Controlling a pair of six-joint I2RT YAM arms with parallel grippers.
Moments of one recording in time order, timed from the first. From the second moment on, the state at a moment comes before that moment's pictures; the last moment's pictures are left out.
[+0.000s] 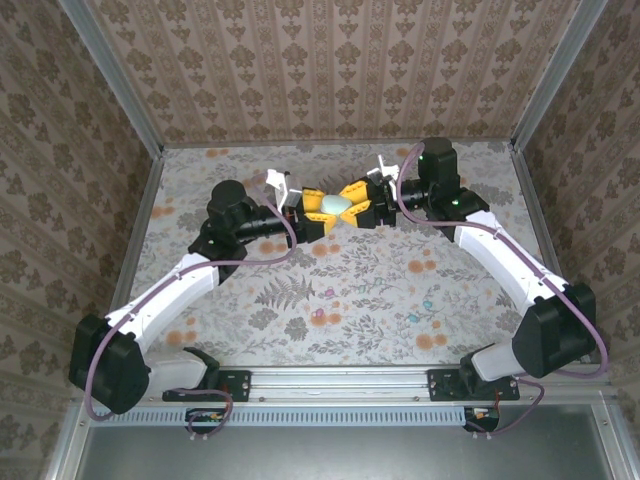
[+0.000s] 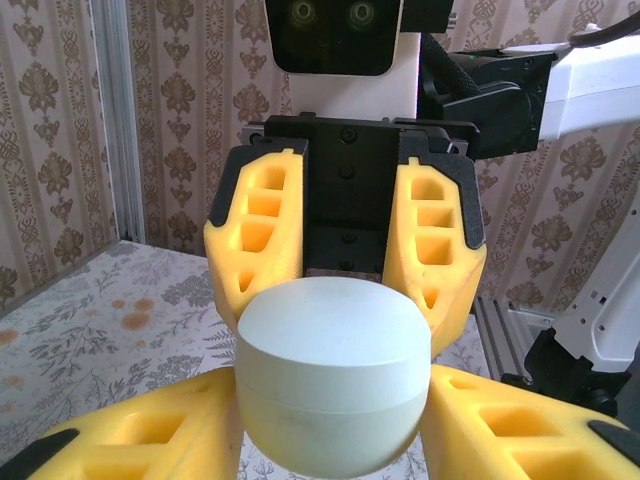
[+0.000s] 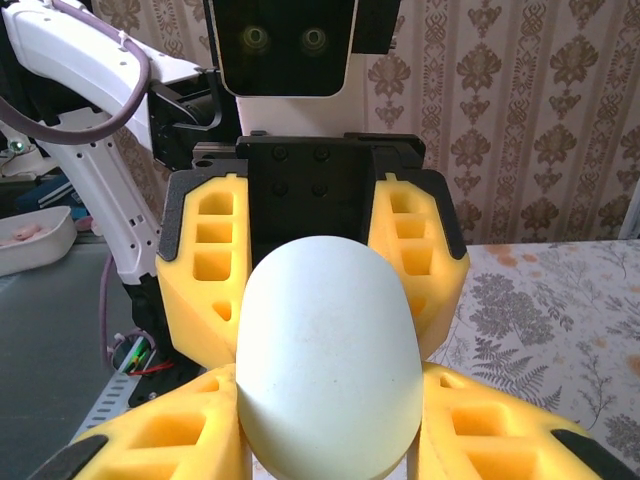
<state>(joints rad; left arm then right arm) -0.58 1.23 0.89 0.37 0.90 -0.14 0.35 1.43 1.23 -0.11 -1.22 -0.26</state>
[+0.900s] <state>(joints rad) -0.58 1.23 0.91 0.34 0.89 -0.11 0.35 1.43 1.23 -0.11 -1.22 -0.26</state>
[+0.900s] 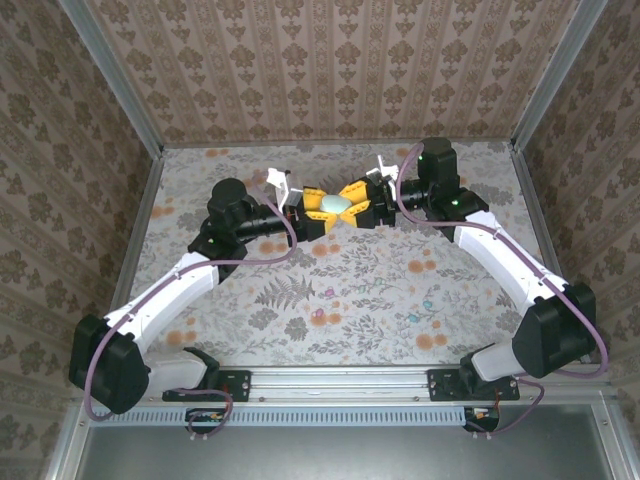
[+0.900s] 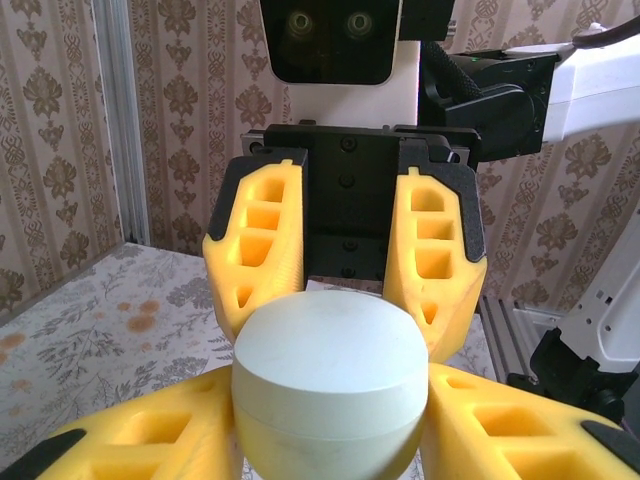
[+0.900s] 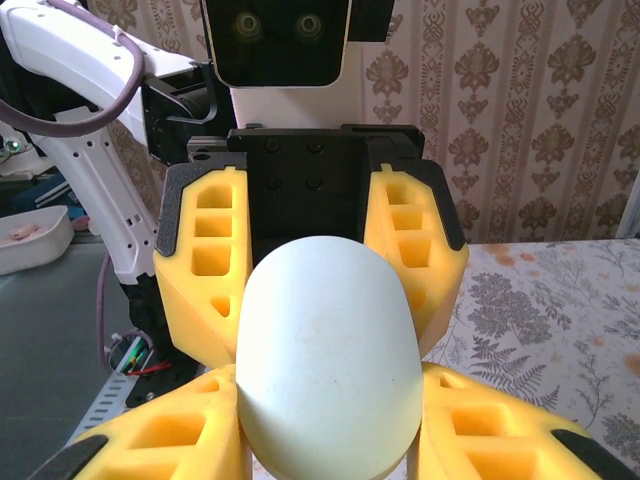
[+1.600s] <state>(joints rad) -0.58 1.23 0.92 0.30 0.91 -0.09 0.35 1.43 1.23 -0.11 -1.23 -0.26</state>
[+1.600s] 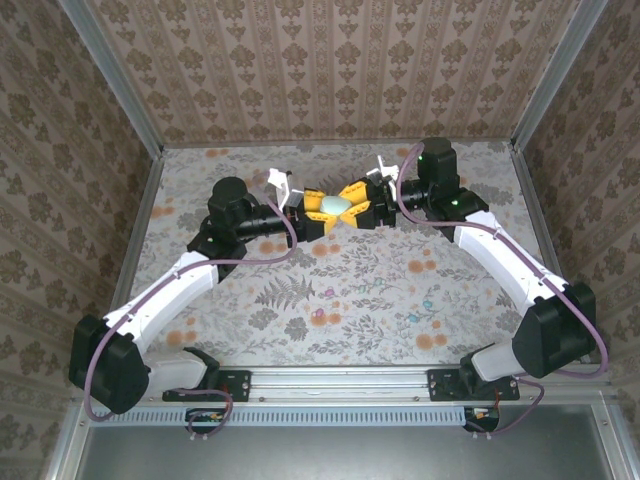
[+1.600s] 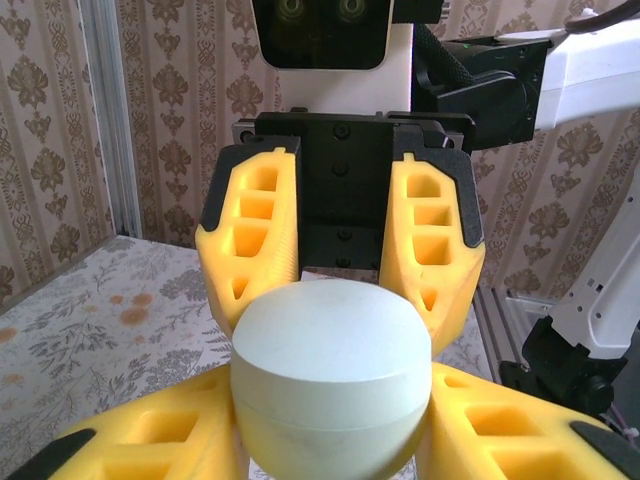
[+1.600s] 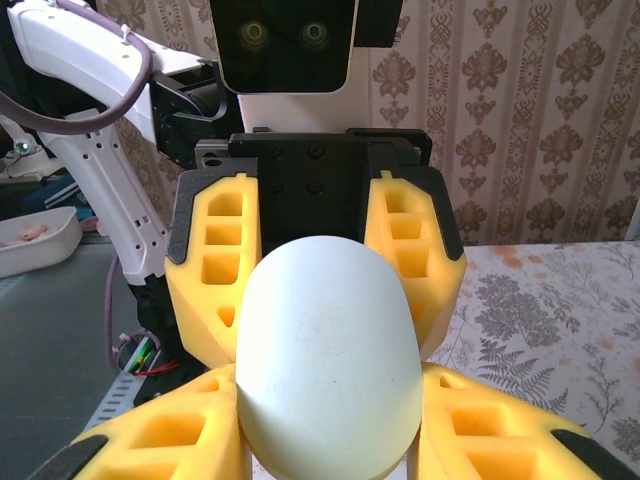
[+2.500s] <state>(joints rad) -0.59 1.23 0.94 0.26 0.89 -0.08 0.35 1.43 1.23 -0.12 -1.22 -0.26</state>
